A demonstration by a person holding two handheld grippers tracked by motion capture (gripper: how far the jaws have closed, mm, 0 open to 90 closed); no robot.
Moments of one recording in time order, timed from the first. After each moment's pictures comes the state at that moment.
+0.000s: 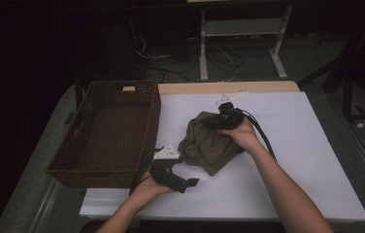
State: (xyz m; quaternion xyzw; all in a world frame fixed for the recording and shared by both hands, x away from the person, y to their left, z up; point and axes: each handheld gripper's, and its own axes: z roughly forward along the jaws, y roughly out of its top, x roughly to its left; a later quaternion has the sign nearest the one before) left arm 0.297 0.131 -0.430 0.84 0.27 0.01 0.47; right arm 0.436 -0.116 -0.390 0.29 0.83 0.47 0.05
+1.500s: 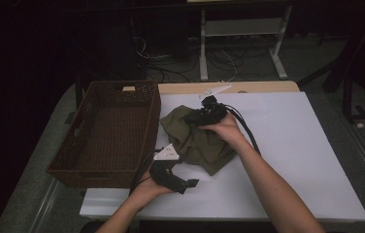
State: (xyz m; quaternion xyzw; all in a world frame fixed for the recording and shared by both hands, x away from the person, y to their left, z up) left arm 0.295 0.131 -0.430 0.85 0.27 0.02 0.46; right arm 0.449 -0.073 -0.378 0.30 0.82 0.48 0.04
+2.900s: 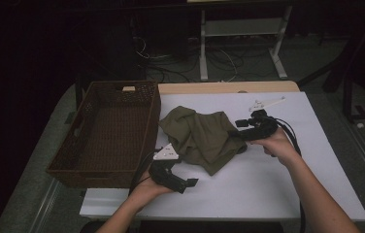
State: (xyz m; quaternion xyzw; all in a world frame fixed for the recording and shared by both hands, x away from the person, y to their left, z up) left arm 0.296 0.133 -0.429 0.84 0.27 0.02 0.46; right arm 0.391 -0.201 -0.384 0.34 0.82 0.45 0.06
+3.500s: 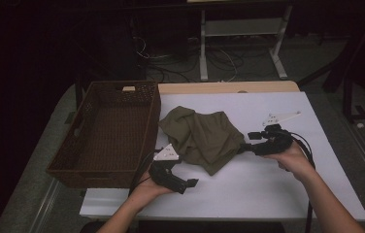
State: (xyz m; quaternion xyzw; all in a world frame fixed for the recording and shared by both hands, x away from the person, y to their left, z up) left arm 0.294 0.132 -0.429 0.85 0.27 0.02 0.46; right arm 0.353 -0.231 -0.397 0.35 0.83 0.43 0.07
